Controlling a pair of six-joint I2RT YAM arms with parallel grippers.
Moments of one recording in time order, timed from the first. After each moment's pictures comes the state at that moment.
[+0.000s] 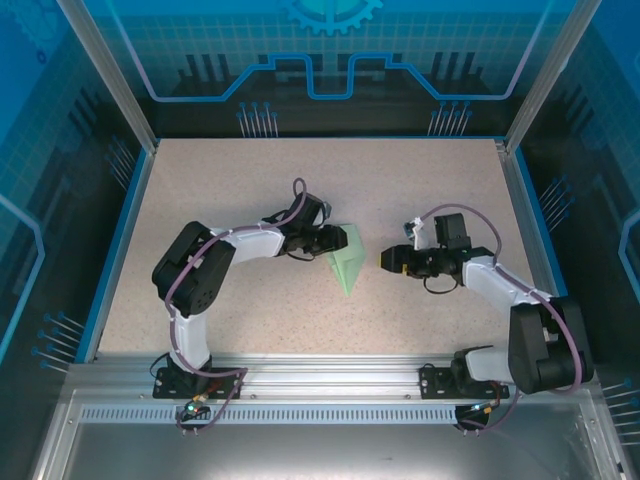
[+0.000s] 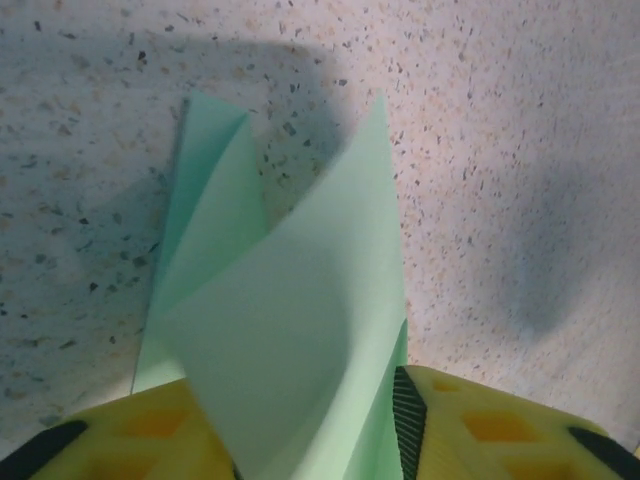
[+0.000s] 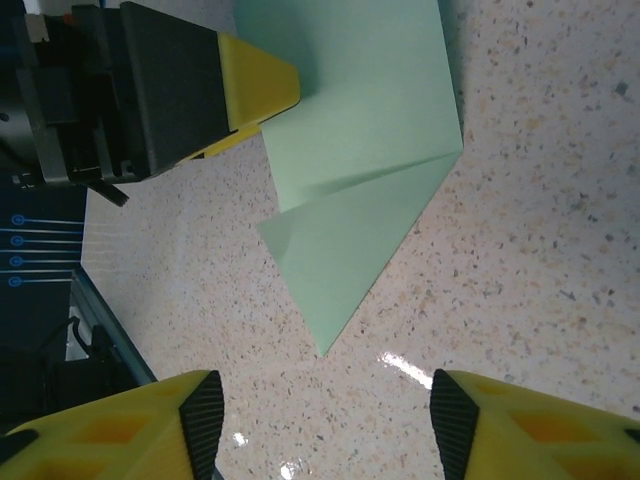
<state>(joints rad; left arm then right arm) -0.56 1.92 1.13 -0.07 0.36 -0.76 0.14 1.32 0.64 -0.29 -0.77 0.34</state>
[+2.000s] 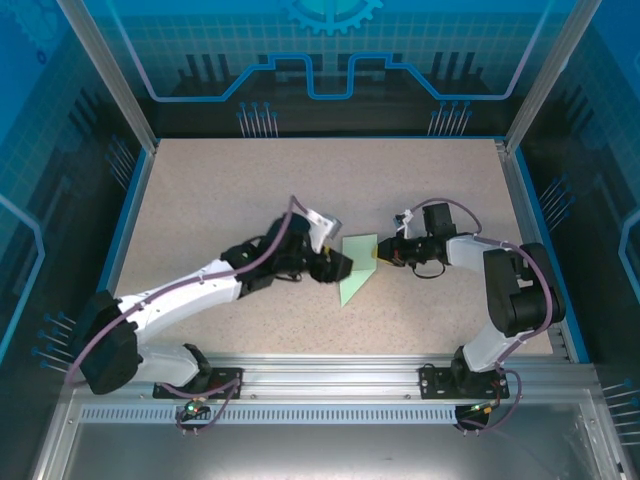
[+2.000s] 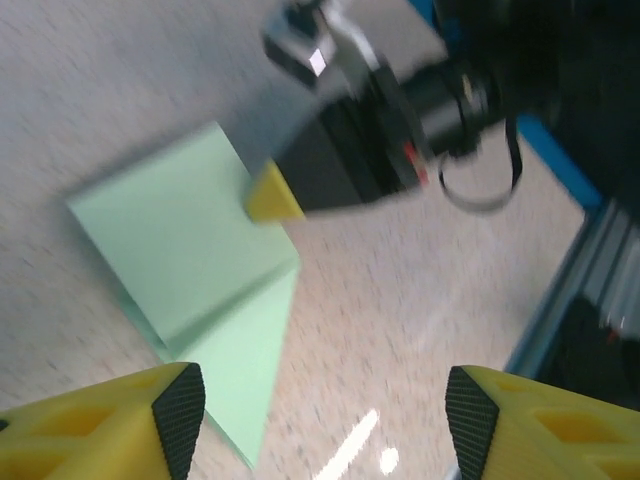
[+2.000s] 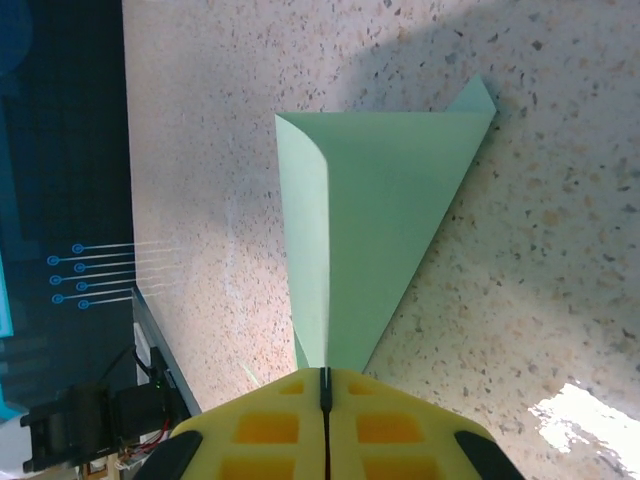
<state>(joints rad) -0.82 1.34 0.91 -0.22 0.21 -0.40 0.15 1.65 0.76 -0.14 -0.87 0.47</state>
